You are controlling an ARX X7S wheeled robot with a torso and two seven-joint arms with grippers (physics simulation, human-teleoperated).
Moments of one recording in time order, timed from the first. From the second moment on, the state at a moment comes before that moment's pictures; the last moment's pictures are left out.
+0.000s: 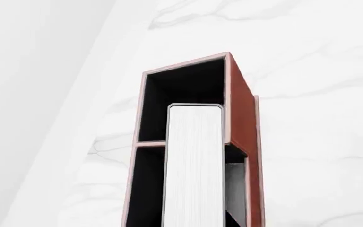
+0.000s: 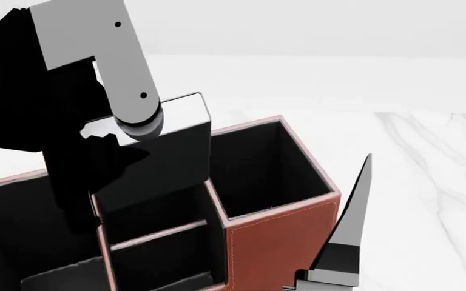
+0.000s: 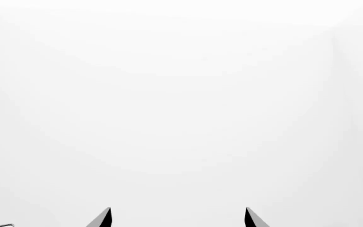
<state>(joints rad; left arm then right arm) -2.07 -0.47 1.34 0.04 -1.43 -1.30 0.13 0.29 0.98 -0.53 -1.01 0.55 0.15 1.13</state>
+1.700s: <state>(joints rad) -1.74 -0.48 1.53 -0.10 -1.07 -0.96 0.16 0.28 0.99 -0.55 -0.96 0.55 0.10 1.13</state>
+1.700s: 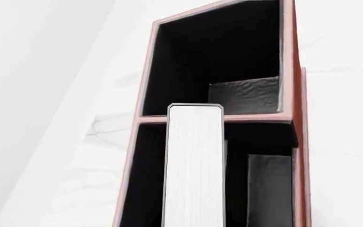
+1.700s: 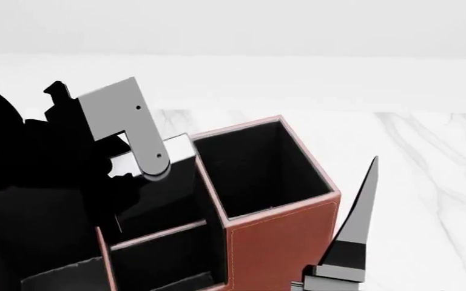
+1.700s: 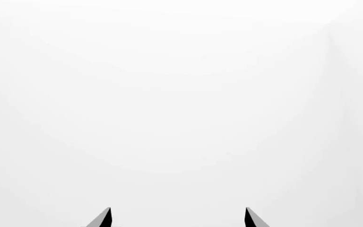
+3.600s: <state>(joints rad) -1.42 -0.30 1.63 -0.68 -0.76 -0.47 0.35 0.26 0.97 -0.57 -0.88 0.53 0.09 1.11</state>
